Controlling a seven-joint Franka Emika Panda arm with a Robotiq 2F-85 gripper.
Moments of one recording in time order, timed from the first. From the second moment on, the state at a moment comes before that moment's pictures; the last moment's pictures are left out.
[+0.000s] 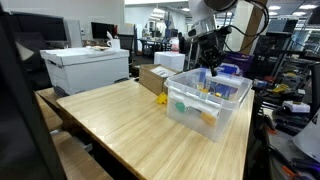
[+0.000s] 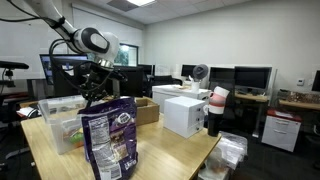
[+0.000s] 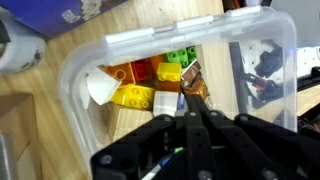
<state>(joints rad) -0.03 0.00 0.01 -2.26 -0.03 1.84 -1.24</state>
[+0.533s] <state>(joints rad) 0.03 0.04 0.05 -2.29 0.20 1.84 -1.40</state>
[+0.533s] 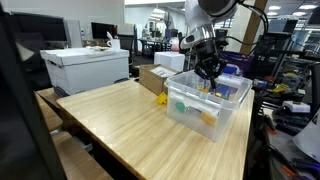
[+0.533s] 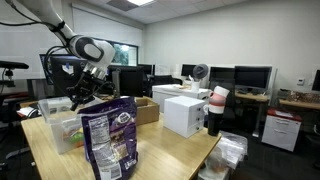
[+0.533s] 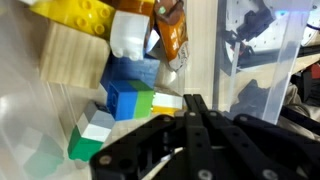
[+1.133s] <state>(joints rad) 0.08 0.09 0.12 -2.29 0.40 1.96 -1.45</state>
